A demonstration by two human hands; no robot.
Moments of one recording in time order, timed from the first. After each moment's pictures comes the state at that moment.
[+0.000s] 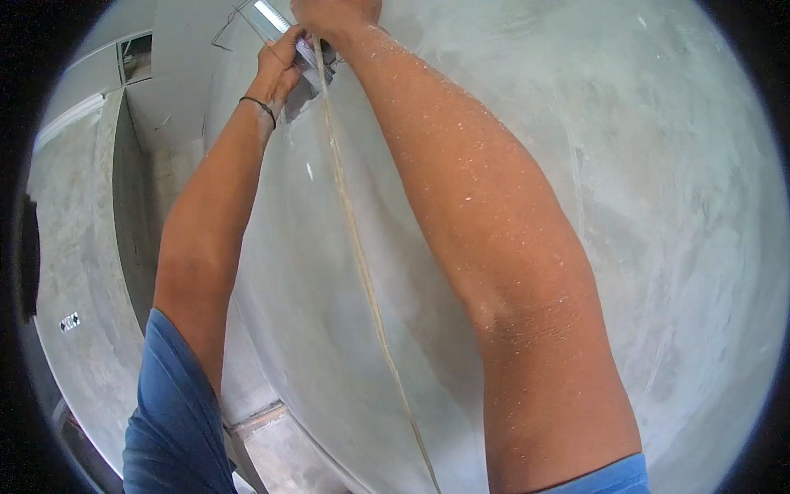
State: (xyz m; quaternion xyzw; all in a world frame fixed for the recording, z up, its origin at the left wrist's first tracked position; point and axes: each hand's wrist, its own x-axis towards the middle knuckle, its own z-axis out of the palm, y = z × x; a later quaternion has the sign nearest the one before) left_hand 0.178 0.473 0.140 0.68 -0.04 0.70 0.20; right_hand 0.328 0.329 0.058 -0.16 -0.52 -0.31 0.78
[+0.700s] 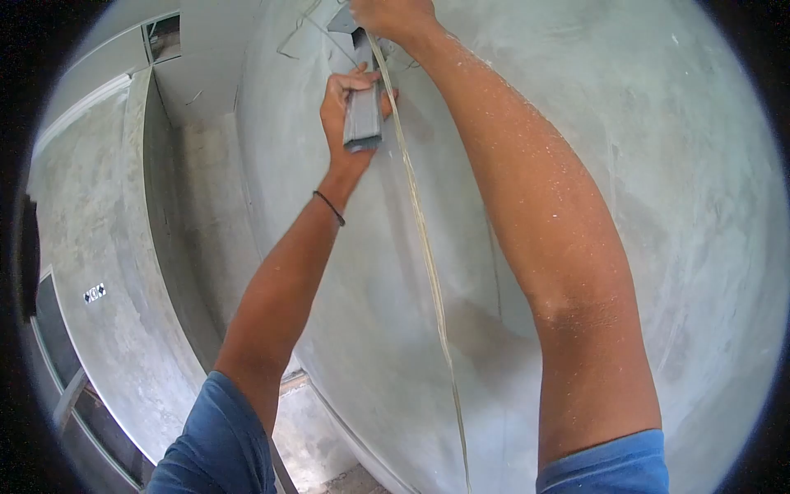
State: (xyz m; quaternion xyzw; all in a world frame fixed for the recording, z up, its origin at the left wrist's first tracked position) left_hand 0.198 0.455 -0.063 0.68 -0.13 0.69 -0.22; right_hand 0.336 0.361 0.046 -0.10 -0.58 -0.34 0.73
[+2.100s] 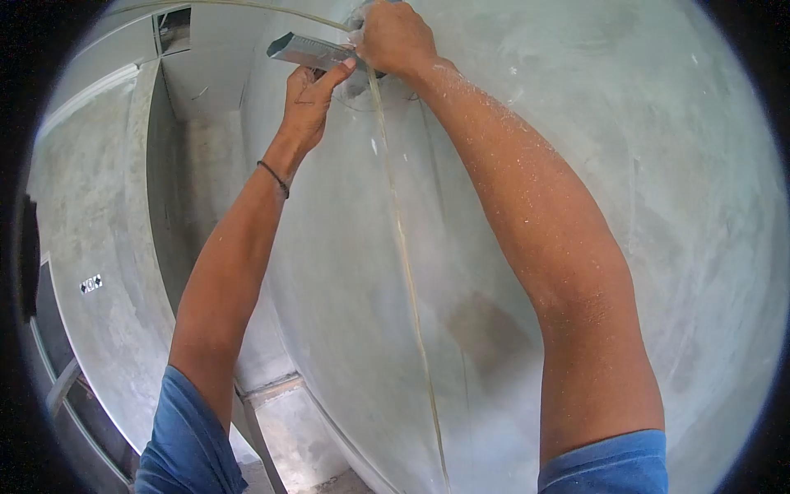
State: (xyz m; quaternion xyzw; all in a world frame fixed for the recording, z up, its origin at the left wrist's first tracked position) left_hand 0.127 0.415 -0.009 0.76 -0.02 0.65 -0.01; right_hand 0.300 0.382 0.032 -0.22 -0.62 -0.38 0.66
